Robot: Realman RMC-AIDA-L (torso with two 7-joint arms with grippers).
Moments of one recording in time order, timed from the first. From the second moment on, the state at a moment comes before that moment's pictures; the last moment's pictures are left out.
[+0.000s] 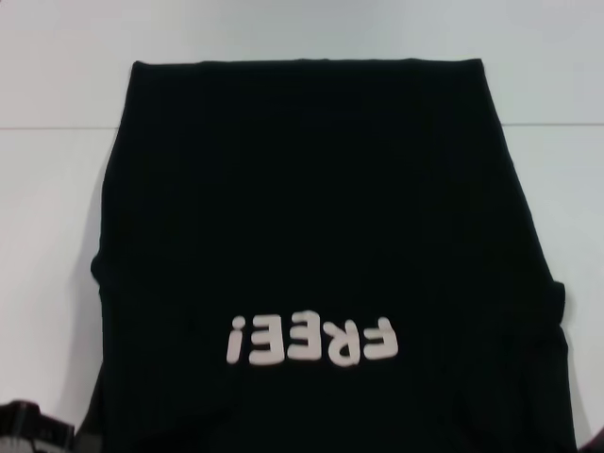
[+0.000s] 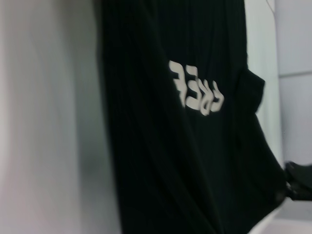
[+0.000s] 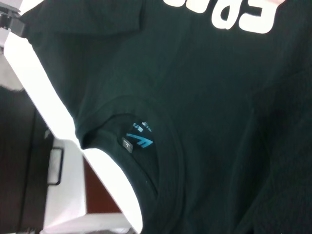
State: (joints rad) left arm -0.46 -1.91 0.44 0.67 2.51 1.98 -2.34; right arm 0.61 1.96 -0.80 -0.70 -2.54 -1.88 2.09
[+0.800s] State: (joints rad) left arm -0.56 -1.88 0.24 0.62 2.45 1.91 -2.35; right arm 0.62 1.93 -0.42 -0.67 -2.46 -1.82 2.17
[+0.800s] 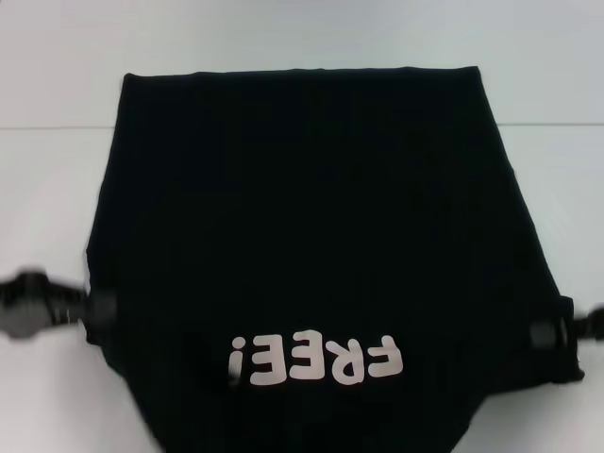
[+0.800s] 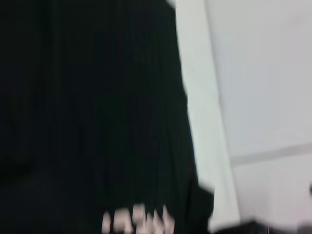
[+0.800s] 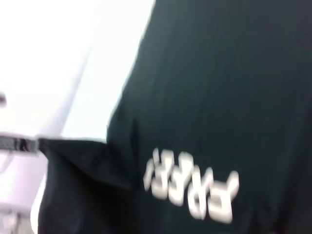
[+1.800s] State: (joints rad) left arm -0.61 -1.98 0.17 0.49 2.06 1.41 -2.15; right arm 0.59 2.02 -0.37 -0.43 -1.91 -1.23 1.96
